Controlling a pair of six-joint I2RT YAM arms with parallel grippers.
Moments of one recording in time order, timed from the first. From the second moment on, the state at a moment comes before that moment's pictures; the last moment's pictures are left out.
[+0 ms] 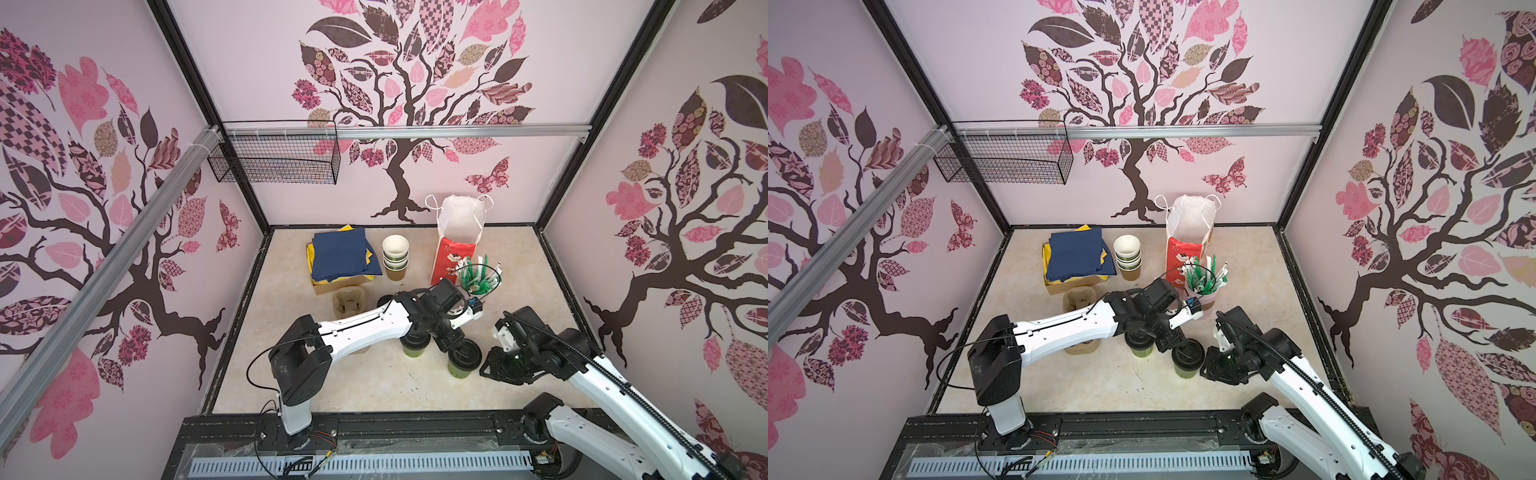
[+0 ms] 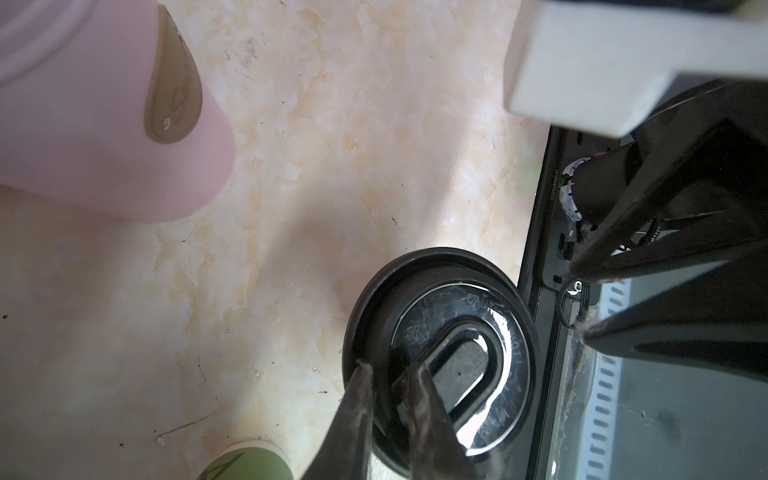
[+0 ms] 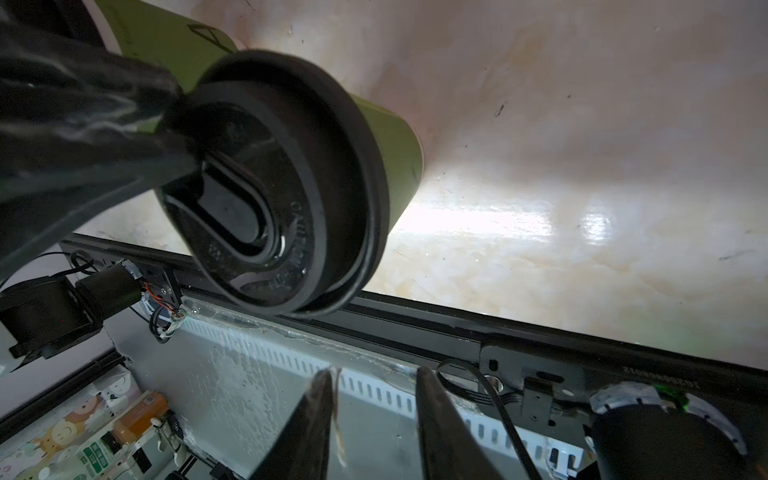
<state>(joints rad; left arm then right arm) -1.02 1.82 1.45 -0.61 0.32 0.05 0.51 0.79 0.76 -1.20 -0.34 0.68</state>
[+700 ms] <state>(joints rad) -1.02 1.82 1.45 -0.61 0.32 0.05 0.51 0.79 0.68 -1.07 -0.40 0.72</state>
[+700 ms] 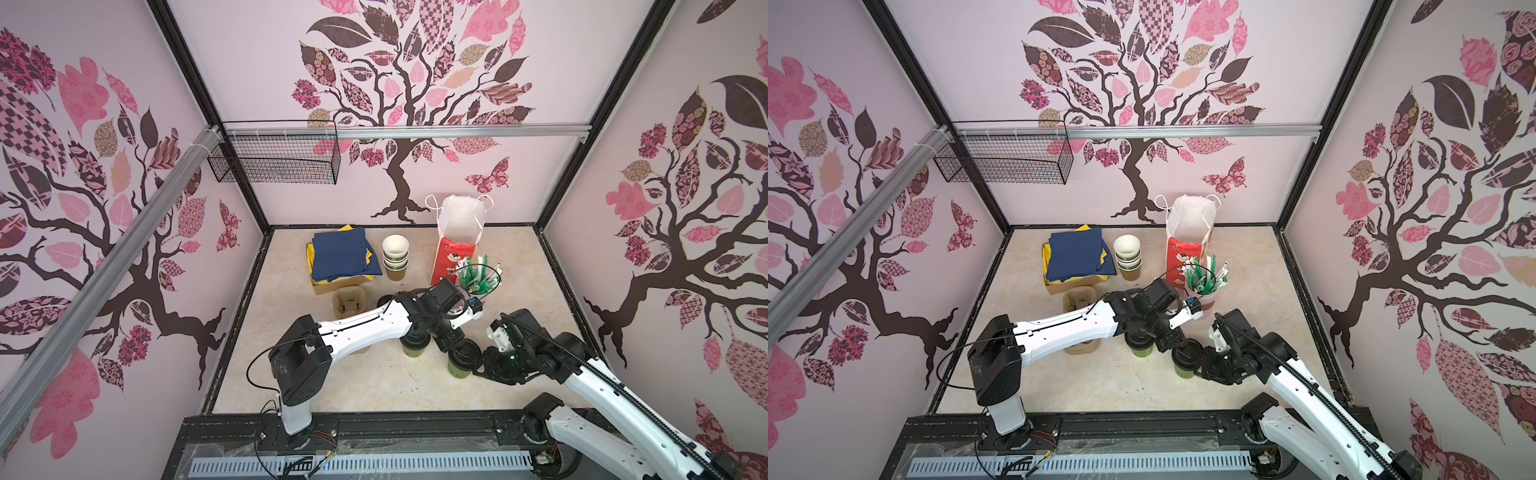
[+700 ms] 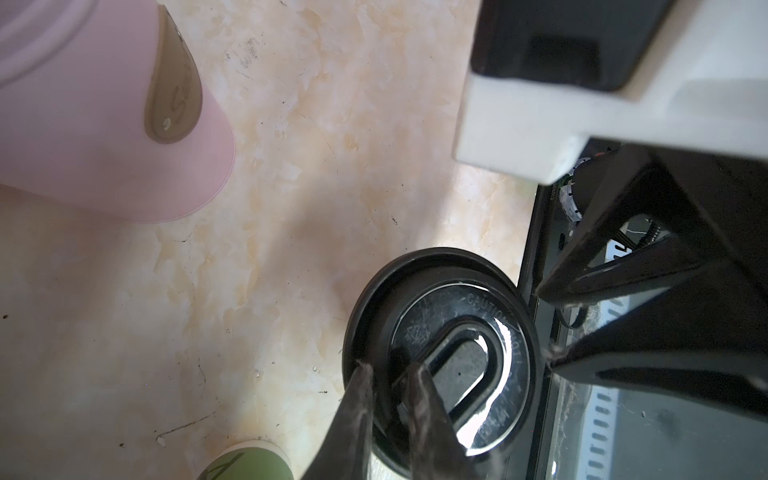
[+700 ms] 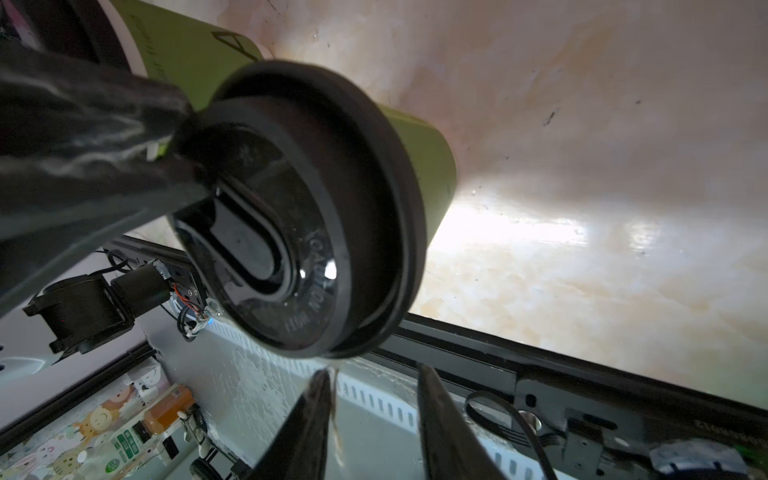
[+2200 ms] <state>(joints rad) -1.02 1.82 1.45 -0.61 0.30 0.05 0.51 0.77 0.61 -0.95 -0.40 0.78</state>
